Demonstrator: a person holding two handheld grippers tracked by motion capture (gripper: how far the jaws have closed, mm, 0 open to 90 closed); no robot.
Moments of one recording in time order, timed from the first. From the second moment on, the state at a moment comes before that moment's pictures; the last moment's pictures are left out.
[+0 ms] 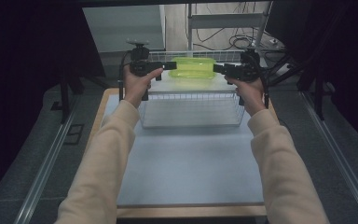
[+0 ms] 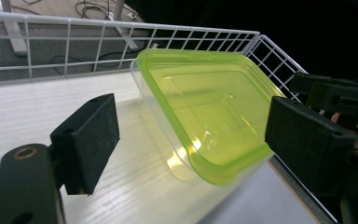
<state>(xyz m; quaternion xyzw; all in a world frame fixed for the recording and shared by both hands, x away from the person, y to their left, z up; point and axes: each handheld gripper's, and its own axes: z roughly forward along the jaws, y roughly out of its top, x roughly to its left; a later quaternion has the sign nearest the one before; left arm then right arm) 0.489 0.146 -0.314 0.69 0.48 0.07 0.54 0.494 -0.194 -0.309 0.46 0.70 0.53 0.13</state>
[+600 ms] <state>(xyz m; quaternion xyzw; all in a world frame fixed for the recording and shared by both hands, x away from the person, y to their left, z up) 0.408 0.165 -0.324 0.72 0.42 0.07 0.55 0.430 -0.216 -0.323 0.36 0.75 0.54 0.13</state>
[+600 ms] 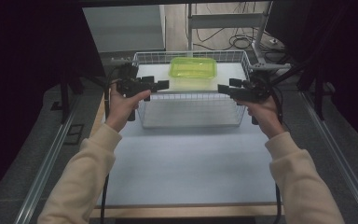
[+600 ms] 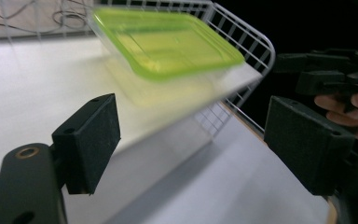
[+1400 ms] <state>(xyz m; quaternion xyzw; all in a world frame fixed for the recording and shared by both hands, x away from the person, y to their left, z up) 0.296 0.168 -0.455 0.76 0.40 0.07 0.51 0.331 -0.238 -0.442 0.31 0.79 0.51 0.08</state>
